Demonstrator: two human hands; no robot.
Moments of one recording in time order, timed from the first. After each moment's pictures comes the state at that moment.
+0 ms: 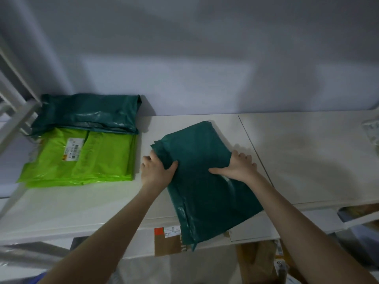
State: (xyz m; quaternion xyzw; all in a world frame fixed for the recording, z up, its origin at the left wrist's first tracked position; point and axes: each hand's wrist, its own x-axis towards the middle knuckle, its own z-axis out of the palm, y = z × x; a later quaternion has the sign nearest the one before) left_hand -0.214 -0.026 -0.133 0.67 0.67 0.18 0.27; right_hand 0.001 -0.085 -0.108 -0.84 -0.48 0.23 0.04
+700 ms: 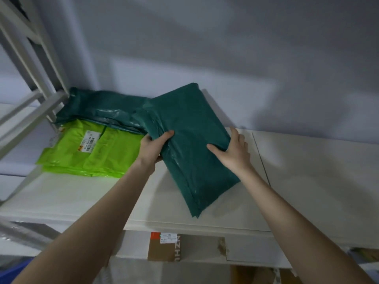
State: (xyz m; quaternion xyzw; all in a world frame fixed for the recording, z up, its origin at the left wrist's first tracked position) left_hand -0.229 0.013 -0.079 0.34 0.51 0.49 0.61; right_hand -0.018 -0.032 -0.072 -0.78 -0.55 0.14 0.25
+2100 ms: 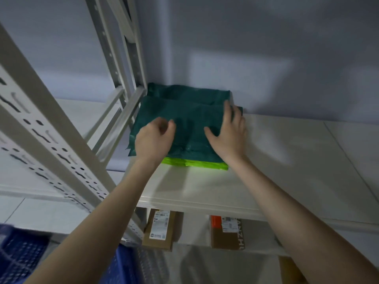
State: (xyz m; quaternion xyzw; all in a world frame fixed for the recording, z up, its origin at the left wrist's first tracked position) left_hand -0.464 0.012 -0.058 0.63 0.67 0.37 0.15; right_hand -0.285 0.010 -0.079 -0.73 -0.60 -0.02 0.32
